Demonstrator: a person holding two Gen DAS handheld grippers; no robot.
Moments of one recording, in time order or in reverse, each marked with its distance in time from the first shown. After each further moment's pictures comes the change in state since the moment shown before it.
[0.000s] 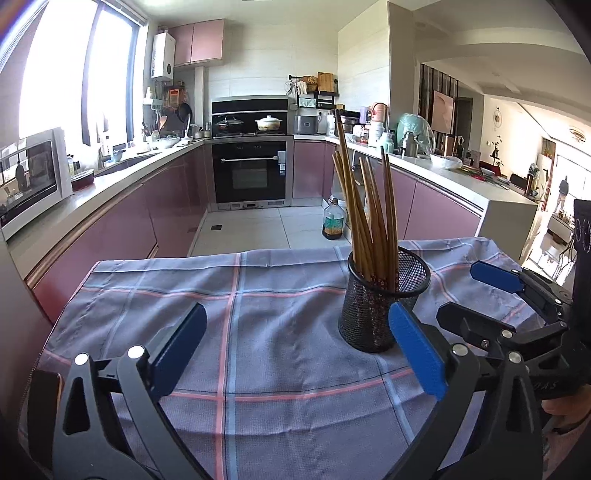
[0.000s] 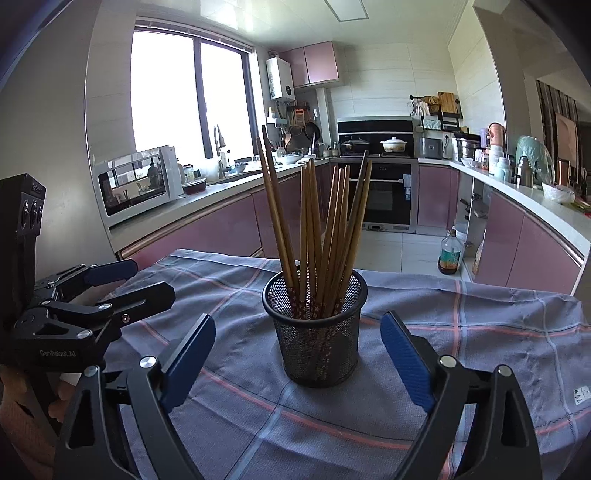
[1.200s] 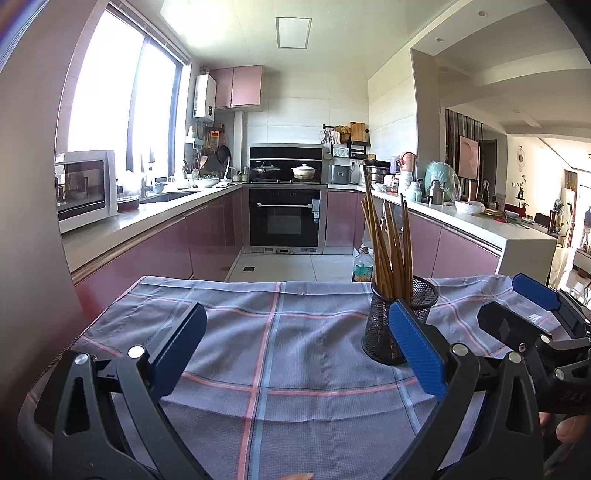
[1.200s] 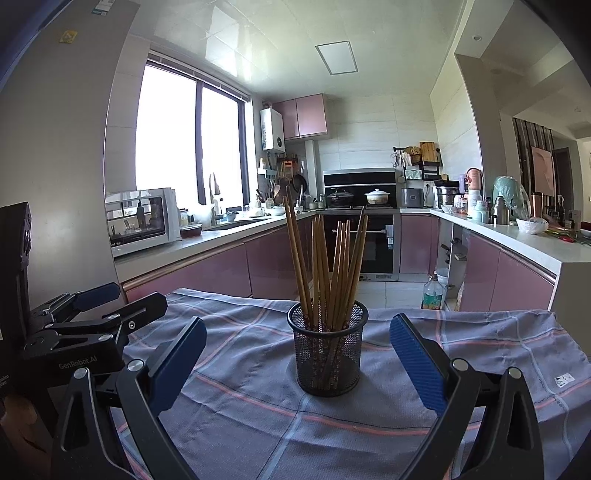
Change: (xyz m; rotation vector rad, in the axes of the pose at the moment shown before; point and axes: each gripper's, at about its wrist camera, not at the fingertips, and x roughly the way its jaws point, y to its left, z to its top) left arm -0.075 0.003 -0.026 -0.055 -0.211 0.135; right arm -0.058 0.036 -0.020 -0.010 -0.224 -0.071
